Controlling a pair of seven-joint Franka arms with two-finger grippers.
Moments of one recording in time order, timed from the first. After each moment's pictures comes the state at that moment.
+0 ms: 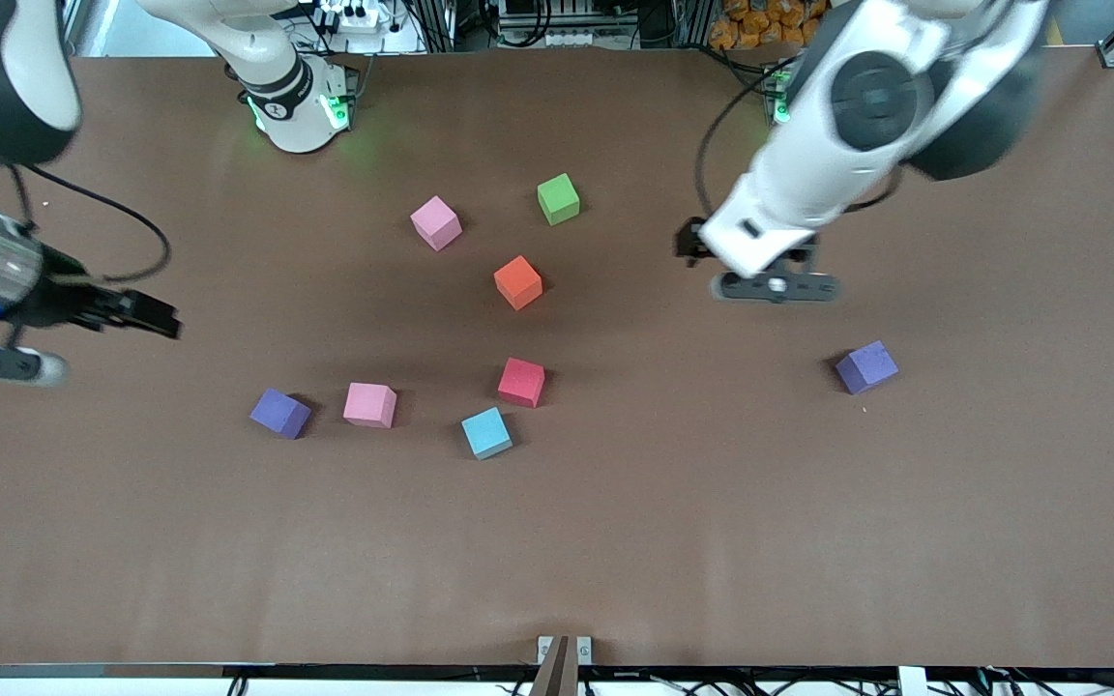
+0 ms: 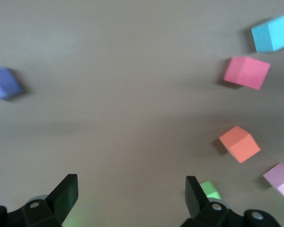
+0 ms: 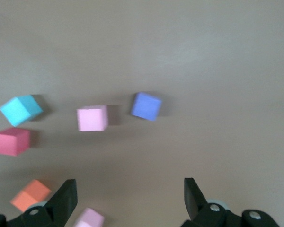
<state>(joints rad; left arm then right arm) -0.38 0.19 -0.23 -1.69 -0.10 1.80 -0.60 0.10 0.25 -0.02 -1.45 0.10 1.62 0.24</state>
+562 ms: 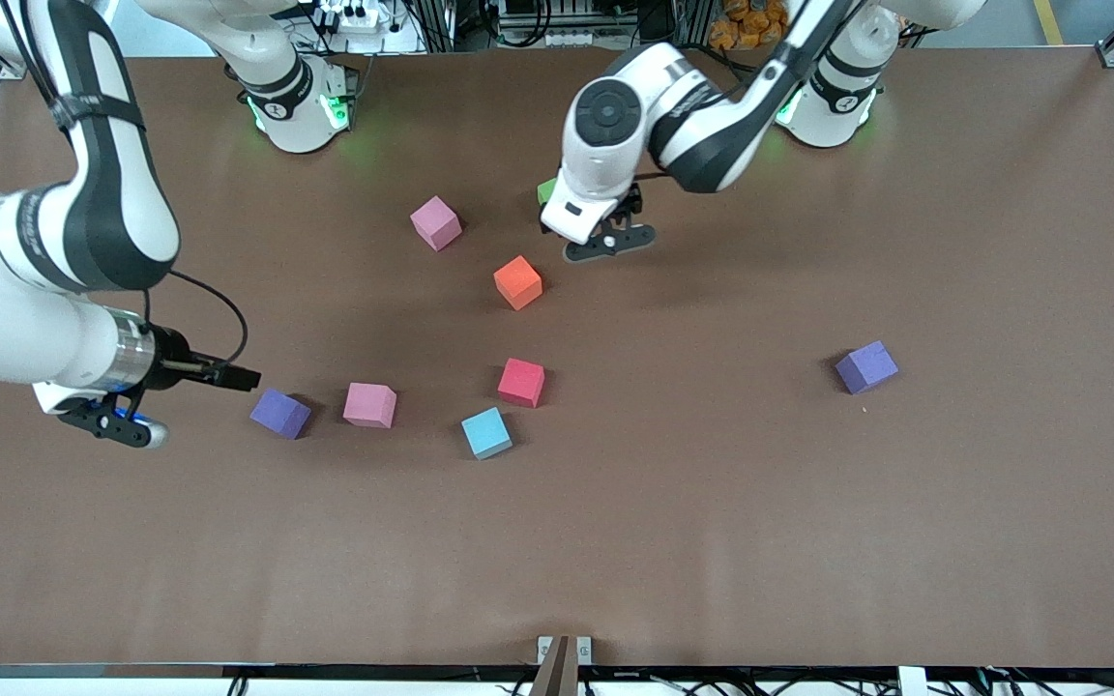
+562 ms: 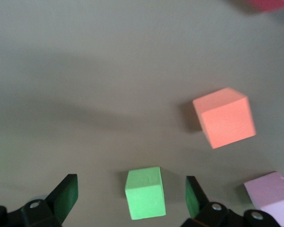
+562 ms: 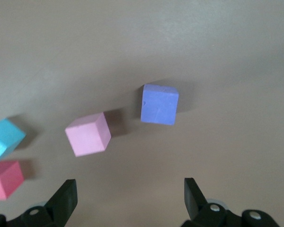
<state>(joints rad) -0.69 0.35 -0.26 -1.87 -0.12 2.08 -1.17 0.09 0.38 -0.03 -1.61 0.16 1.81 0.40</state>
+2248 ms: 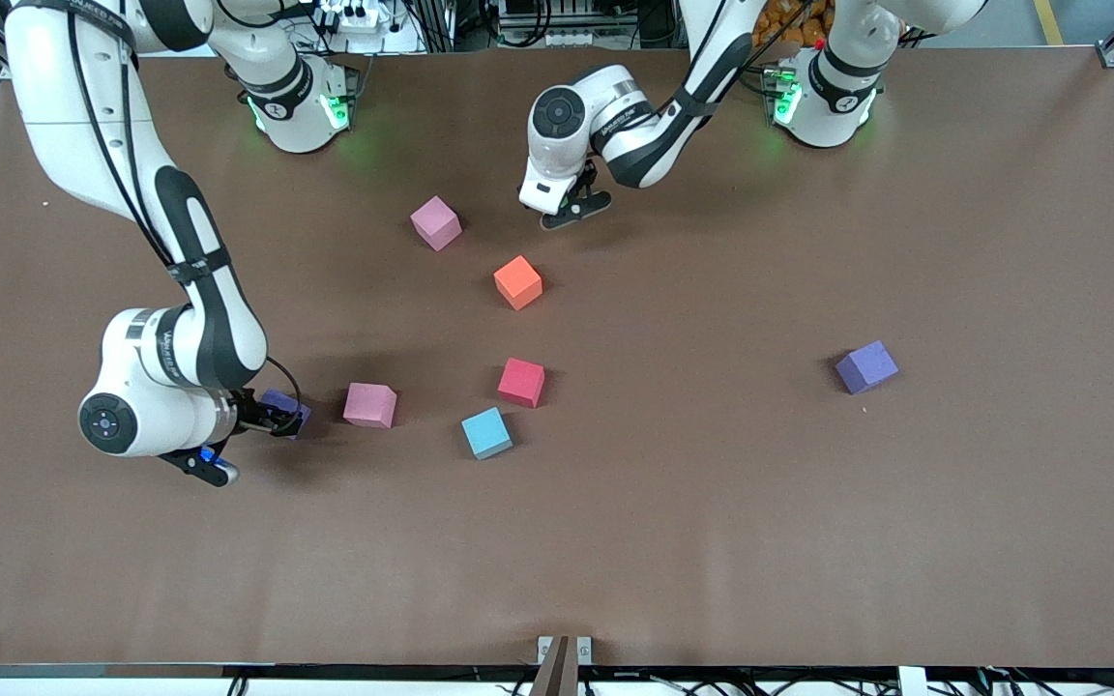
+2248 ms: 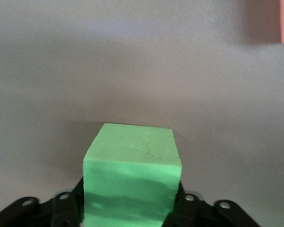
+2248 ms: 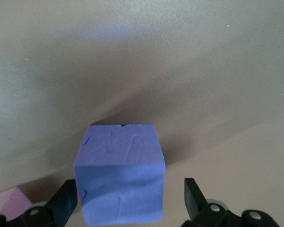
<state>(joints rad) -0.78 0.51 -0.38 -2.07 -0.08 2.47 -1.41 0.13 0.70 -0.10 -1.61 0.15 2.00 0.42</state>
